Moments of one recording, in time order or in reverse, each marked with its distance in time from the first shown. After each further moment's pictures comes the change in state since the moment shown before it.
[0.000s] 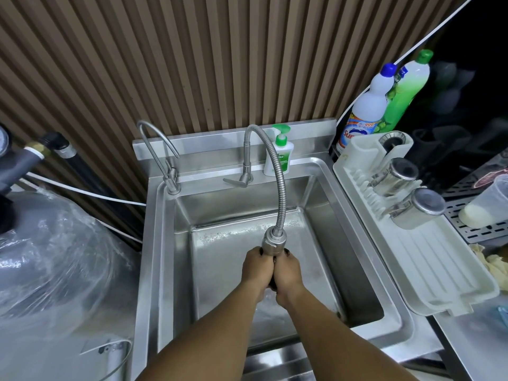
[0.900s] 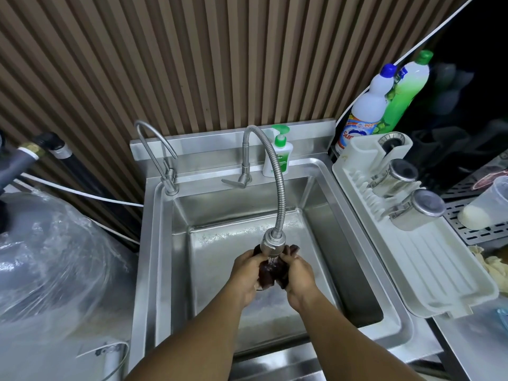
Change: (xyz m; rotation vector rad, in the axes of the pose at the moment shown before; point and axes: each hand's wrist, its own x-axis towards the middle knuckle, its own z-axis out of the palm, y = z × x) left_hand 0.006 -0.009 -0.020 -0.322 -0.125 -0.108; right_hand 0.013 0.006 -0.027 0.178 -0.003 0.038
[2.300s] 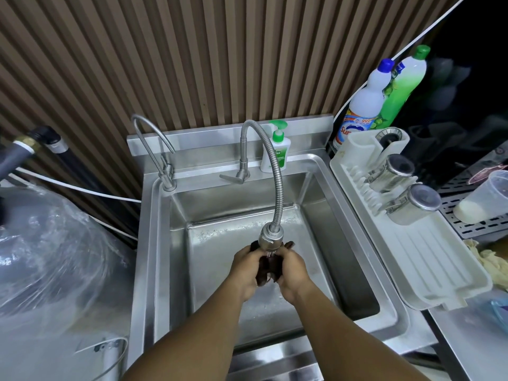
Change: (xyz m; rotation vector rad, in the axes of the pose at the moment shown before) left_hand -0.007 0.001 0.004 -0.017 -0.016 -0.007; right_hand -0.003 -0.001 0.009 -0.039 -0.043 0.025
